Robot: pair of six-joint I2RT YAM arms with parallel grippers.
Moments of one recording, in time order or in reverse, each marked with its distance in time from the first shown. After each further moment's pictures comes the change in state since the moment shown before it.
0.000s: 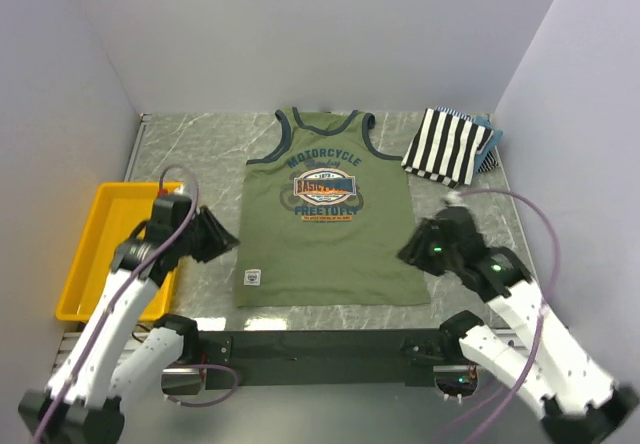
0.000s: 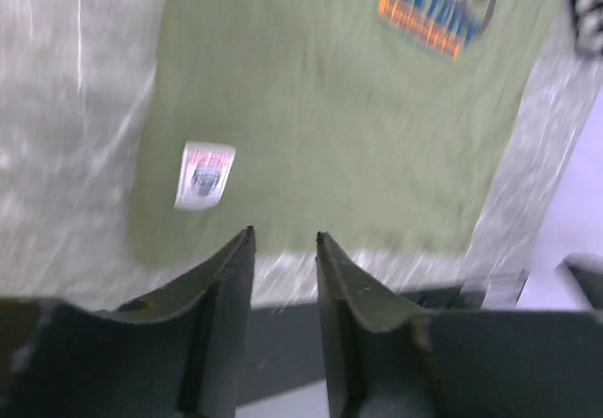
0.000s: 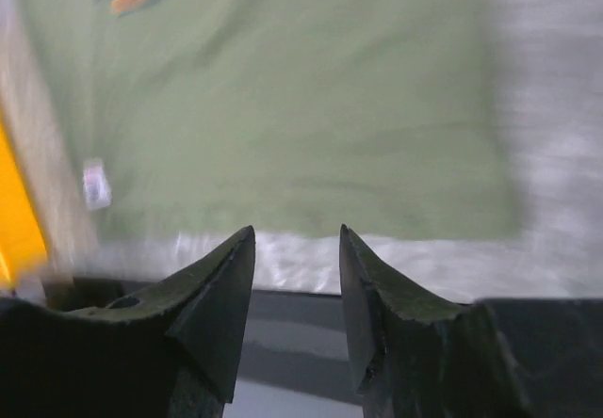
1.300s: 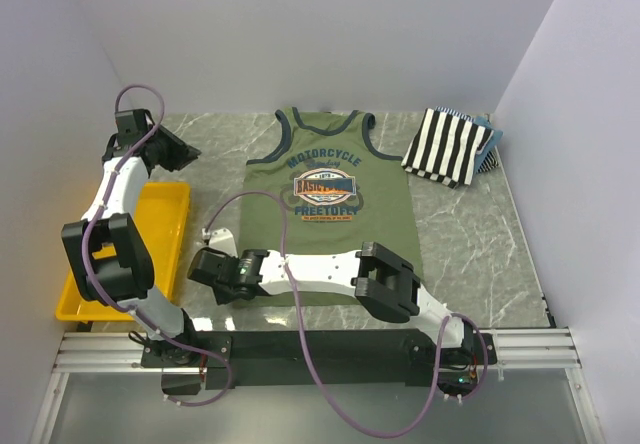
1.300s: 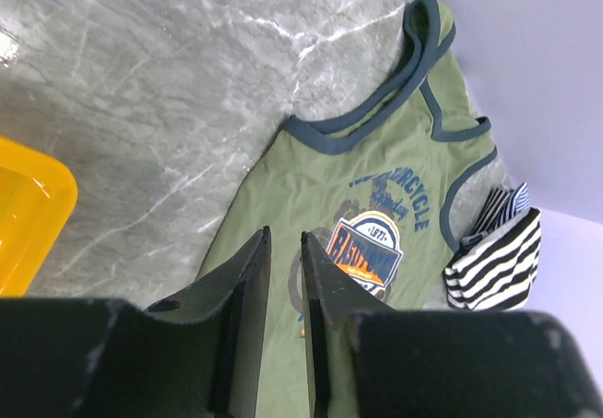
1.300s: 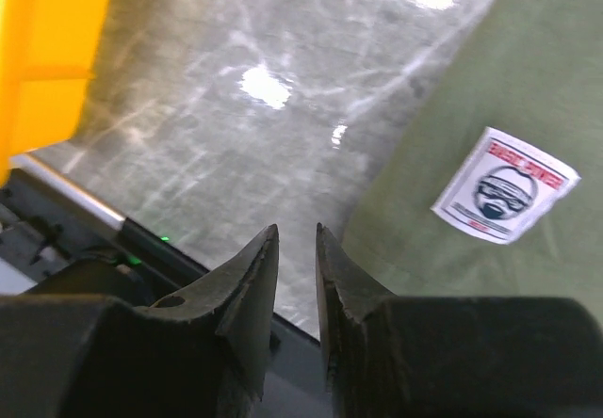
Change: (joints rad) left arm 0.461 0.922 0.557 0.459 0.157 0.031; right arm 1.038 1.566 1.081 0.374 0.272 0.085
